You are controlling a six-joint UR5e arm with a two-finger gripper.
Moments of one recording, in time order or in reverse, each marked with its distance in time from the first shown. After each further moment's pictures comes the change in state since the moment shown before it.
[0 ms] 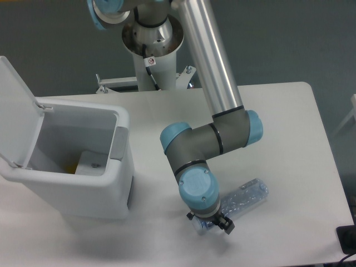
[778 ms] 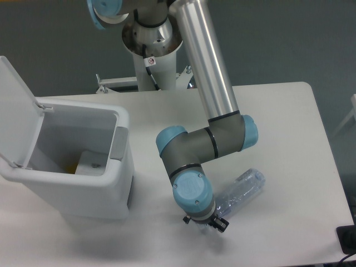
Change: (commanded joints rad) arm -0.002 0.031 0.005 -0.003 -0.002 -0.057
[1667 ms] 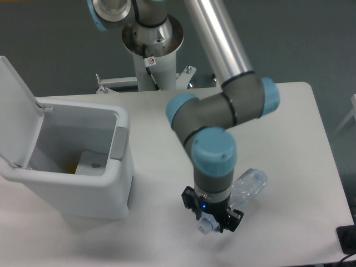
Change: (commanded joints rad) arm 0.107 0.189 0.081 0.000 -0.500 -0.188
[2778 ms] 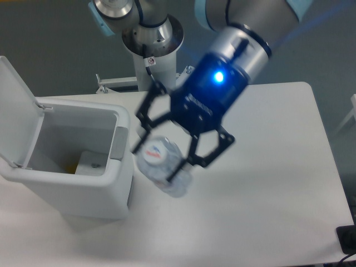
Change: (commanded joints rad) arm 0.072 0.278 -0.007 0.046 -0.889 -0.186
